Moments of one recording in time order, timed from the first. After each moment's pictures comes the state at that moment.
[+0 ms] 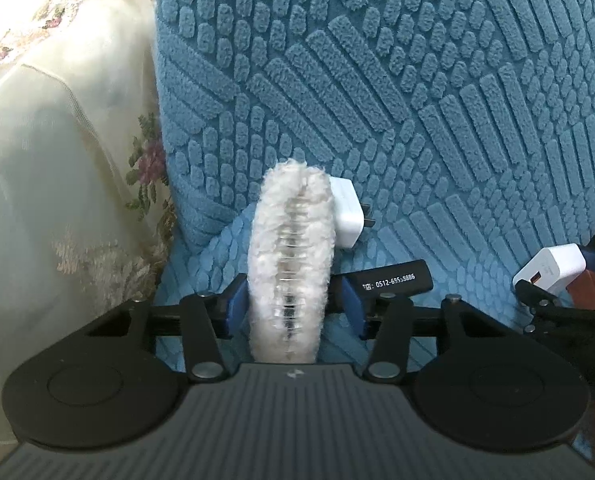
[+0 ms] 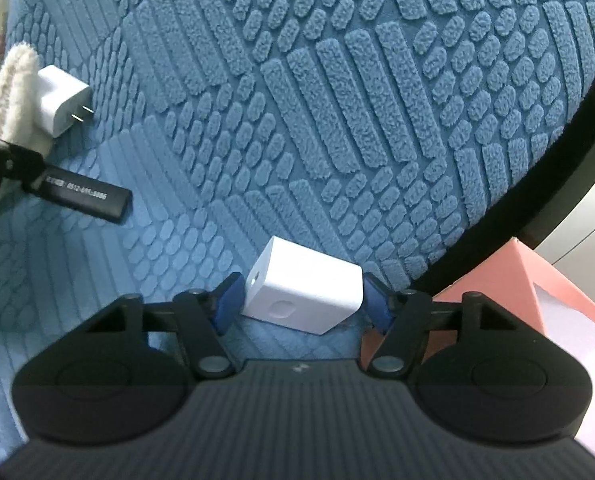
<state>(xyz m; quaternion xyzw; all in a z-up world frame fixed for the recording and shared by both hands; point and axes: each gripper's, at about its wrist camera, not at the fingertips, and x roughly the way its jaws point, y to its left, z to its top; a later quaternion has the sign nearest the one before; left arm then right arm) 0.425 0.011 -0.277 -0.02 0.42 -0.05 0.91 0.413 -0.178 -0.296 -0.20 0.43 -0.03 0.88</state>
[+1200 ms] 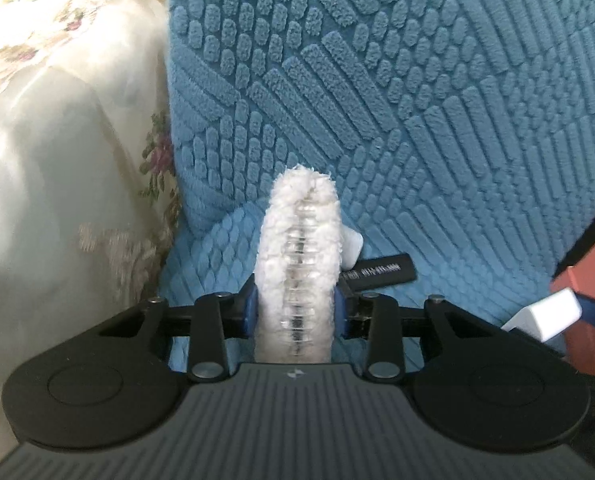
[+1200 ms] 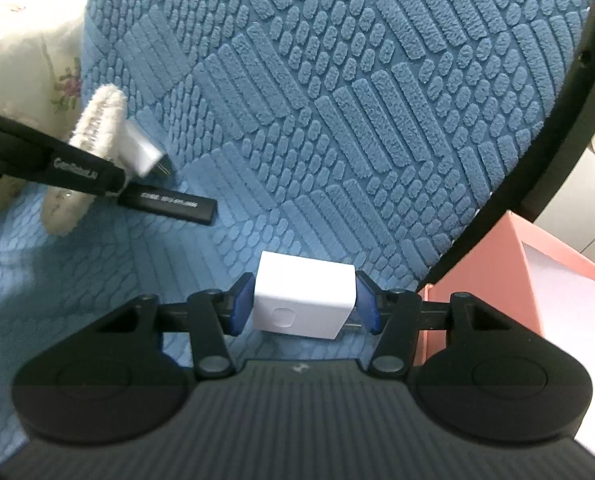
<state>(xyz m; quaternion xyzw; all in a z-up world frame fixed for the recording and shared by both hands) 0.405 0.017 -0.259 -0.04 0.43 -0.04 0.90 0.356 -0.154 -0.238 -0.14 0.43 0.03 0.89</state>
